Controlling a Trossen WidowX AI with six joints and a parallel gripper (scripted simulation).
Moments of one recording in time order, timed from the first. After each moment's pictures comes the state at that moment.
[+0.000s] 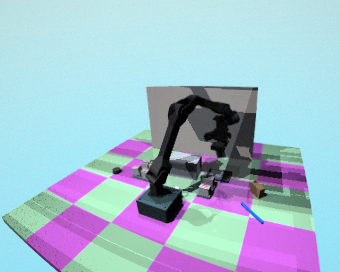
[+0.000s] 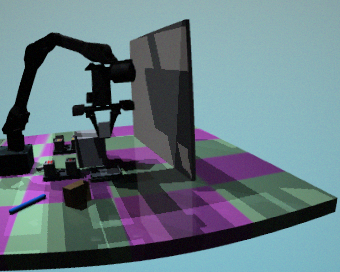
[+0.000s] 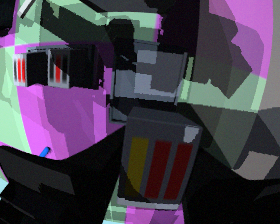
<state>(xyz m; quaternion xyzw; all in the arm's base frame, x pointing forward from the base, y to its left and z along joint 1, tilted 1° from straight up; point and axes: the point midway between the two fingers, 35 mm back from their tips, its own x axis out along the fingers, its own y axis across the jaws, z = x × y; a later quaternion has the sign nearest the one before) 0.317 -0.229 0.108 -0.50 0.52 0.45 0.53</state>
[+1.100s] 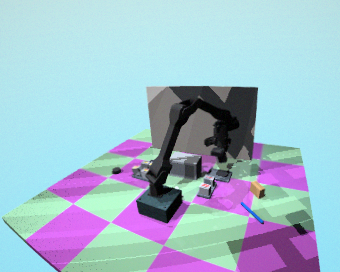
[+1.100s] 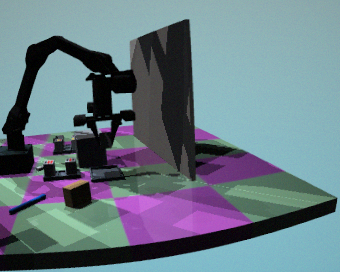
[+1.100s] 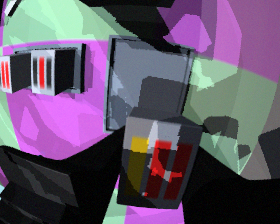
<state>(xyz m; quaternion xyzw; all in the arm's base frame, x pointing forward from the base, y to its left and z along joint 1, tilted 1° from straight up) 0.320 -0.230 0.077 -0.50 0.52 0.45 0.53</state>
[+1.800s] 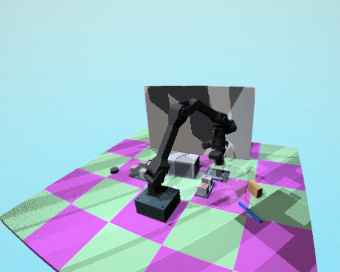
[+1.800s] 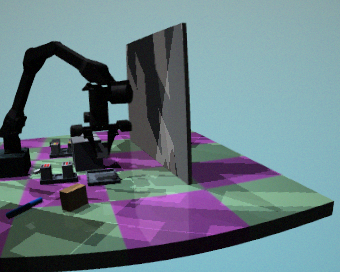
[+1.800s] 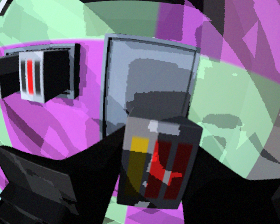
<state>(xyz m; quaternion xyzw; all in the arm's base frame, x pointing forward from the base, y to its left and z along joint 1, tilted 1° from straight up) 0.320 -0.230 0.057 -0.50 0.52 0.45 0.53</state>
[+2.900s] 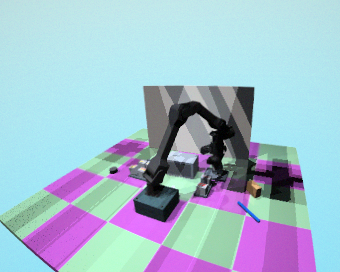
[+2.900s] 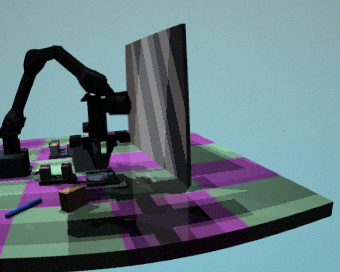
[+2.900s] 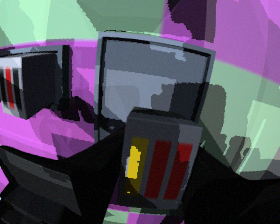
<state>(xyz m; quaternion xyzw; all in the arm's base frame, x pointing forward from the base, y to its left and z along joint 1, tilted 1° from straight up) 0.318 -0.229 0.027 -0.50 0.52 0.45 0.53</state>
